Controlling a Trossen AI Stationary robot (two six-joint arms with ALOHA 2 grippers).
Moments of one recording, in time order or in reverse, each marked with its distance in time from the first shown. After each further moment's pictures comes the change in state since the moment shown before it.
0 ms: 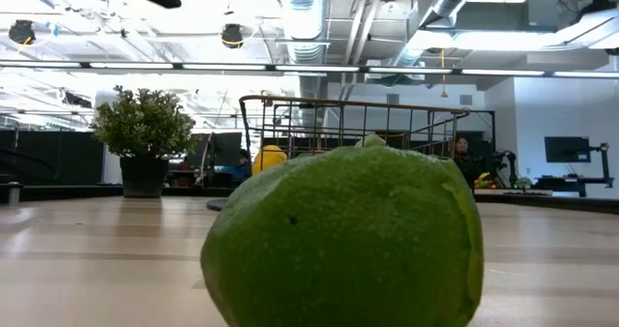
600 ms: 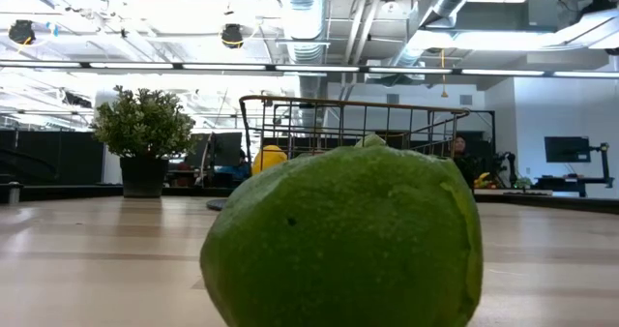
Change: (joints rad) left arm -0.015 -0.002 0.321 -0.498 -0.082 0.210; right arm -0.128 0.016 -0.019 0.254 -0.211 -0.078
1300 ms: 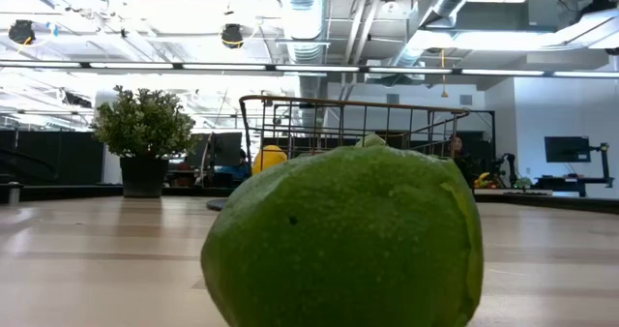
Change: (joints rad) left arm 0.065 -0.009 0.123 -0.399 0.031 0.343; right arm 0.001 0.007 0.035 0.471 0.260 0.211
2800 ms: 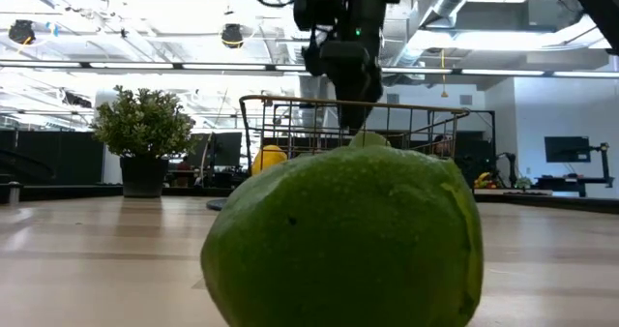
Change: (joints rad) left arm 0.166 0.000 0.000 0.023 -0.144 -0.472; right arm -0.798 -0.007 -0.271 -0.312 -0.160 -1.157
